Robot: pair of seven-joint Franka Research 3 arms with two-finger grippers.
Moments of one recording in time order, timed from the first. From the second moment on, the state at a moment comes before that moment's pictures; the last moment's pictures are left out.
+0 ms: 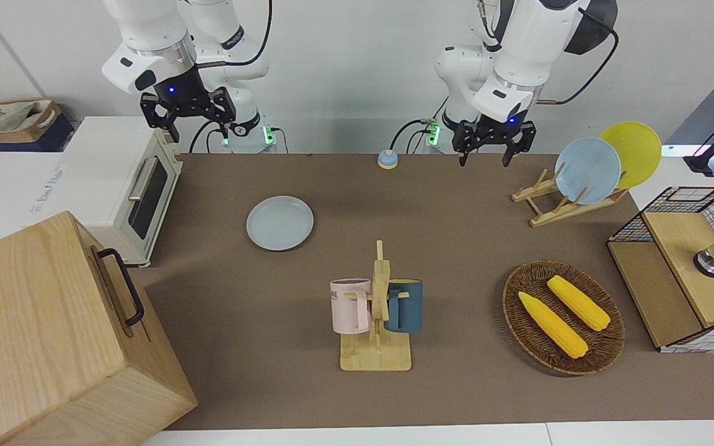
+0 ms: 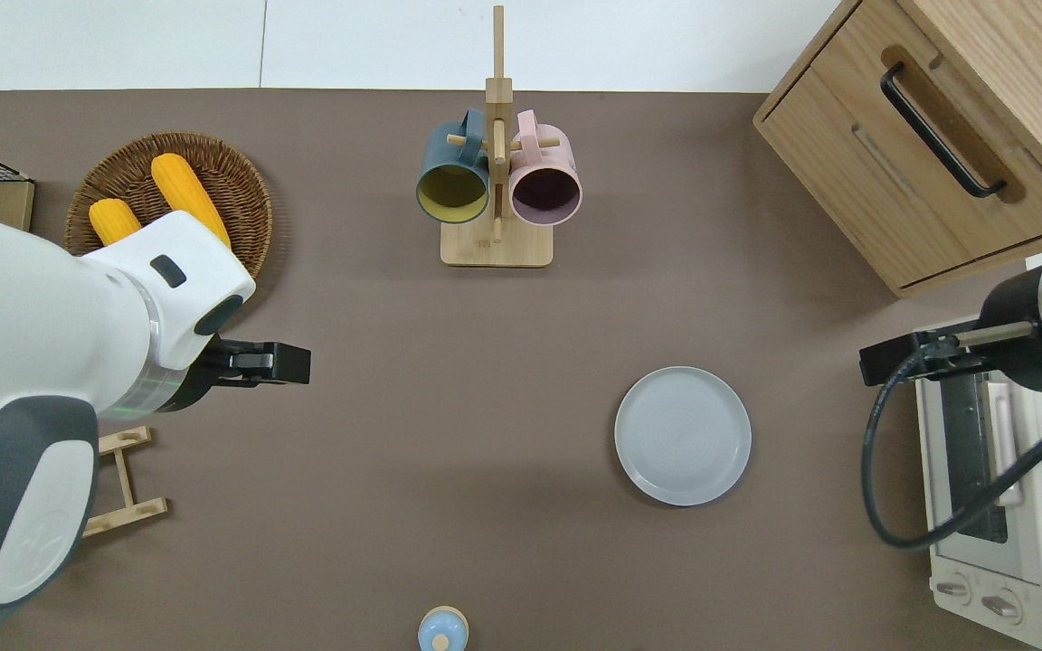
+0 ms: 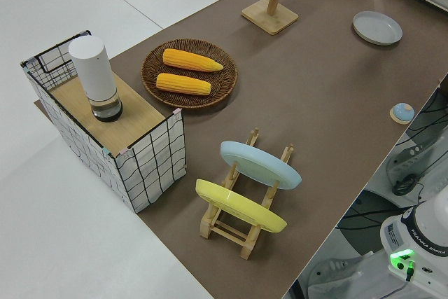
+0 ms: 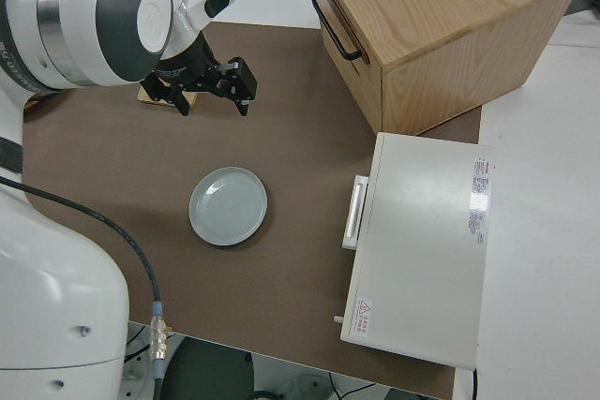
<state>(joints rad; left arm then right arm) -0.09 -0.07 -0.20 -1.70 -0.02 1.65 -0.22 0.03 0.00 0.09 -1.47 0.00 1.39 0.03</state>
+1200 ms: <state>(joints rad) -0.09 -0.07 -0.18 -1.70 -0.02 1.61 -0.22 0.03 0.00 0.09 -1.47 0.00 1.39 0.03</state>
